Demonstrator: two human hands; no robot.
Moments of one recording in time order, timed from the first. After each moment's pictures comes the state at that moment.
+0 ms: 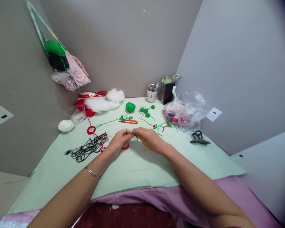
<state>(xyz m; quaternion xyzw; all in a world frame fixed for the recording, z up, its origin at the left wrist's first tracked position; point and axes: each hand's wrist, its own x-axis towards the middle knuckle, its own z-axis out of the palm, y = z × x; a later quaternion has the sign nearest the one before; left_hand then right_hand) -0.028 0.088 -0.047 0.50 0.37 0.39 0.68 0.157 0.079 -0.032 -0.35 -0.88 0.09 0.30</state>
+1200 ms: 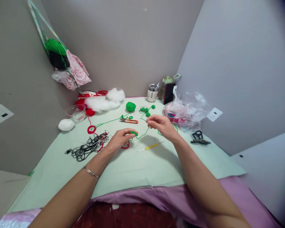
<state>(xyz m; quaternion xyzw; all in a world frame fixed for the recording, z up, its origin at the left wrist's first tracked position) -0.034 0.090 -0.040 0.58 0.38 0.35 0.63 0.194 0.095 0.000 -0.41 -0.70 0.36 0.46</state>
